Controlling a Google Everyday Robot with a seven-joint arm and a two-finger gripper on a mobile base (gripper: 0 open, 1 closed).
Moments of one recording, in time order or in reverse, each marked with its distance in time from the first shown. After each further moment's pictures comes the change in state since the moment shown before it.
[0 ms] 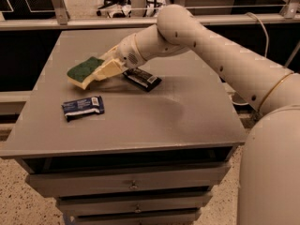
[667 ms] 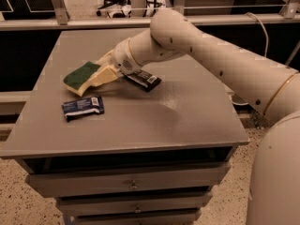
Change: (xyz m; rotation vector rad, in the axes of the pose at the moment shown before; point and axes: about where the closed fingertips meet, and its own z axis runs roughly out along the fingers) arm 0.003 0.017 0.009 0.037 0.038 -0.034
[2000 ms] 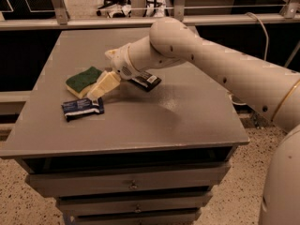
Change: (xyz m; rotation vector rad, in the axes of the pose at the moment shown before) arm 0.007 0.008 0.005 0.047 -0.003 -0.023
